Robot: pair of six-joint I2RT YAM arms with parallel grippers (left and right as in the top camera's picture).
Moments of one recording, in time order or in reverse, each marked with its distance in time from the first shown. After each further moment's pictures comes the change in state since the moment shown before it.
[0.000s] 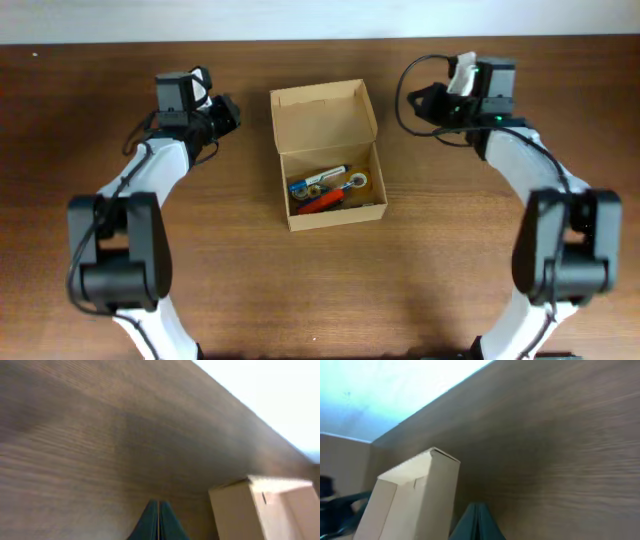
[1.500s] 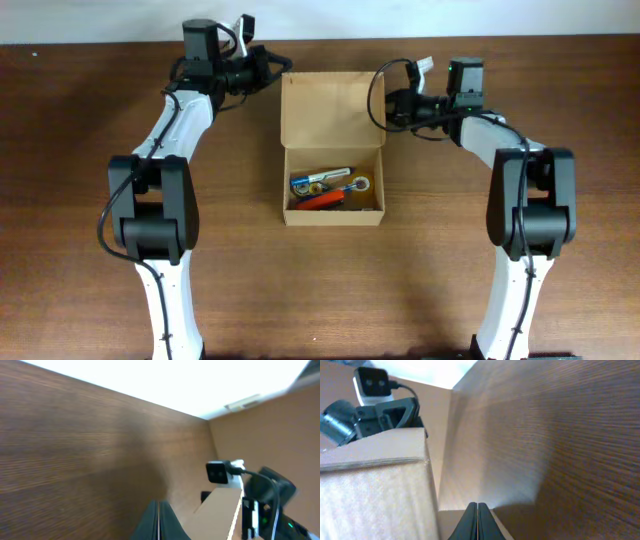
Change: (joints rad) left arm -0.085 0.308 0.551 -0.070 0.468 -0.031; right arm 0.027 0.283 0.195 0.076 -0.532 0.101
